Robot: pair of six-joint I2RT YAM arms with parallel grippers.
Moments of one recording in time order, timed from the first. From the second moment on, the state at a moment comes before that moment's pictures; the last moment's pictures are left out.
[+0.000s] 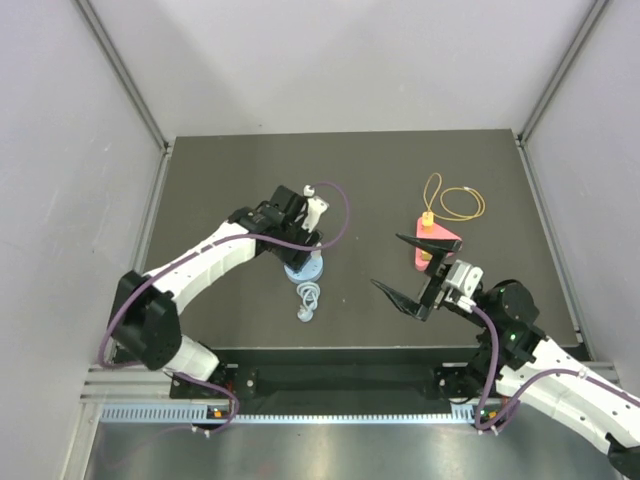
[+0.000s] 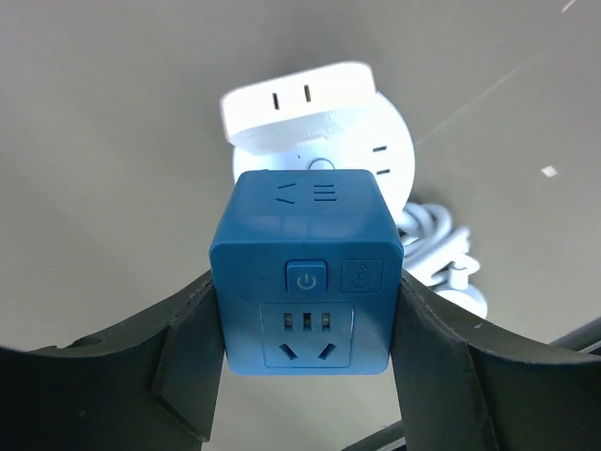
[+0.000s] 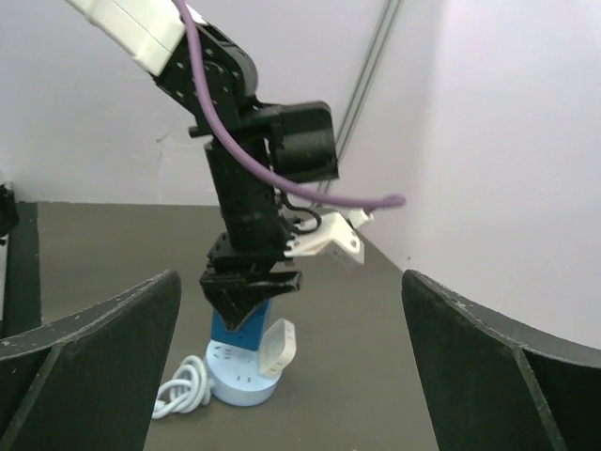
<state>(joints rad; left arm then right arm) -0.61 1.46 1.16 -0.70 -0.02 0.09 0.84 0.44 0.37 0.46 -0.28 -0.26</state>
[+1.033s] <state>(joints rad) -0.61 1.59 1.23 -0.83 0.05 0.11 0.84 0.53 0.38 0.46 -0.30 -0.13</state>
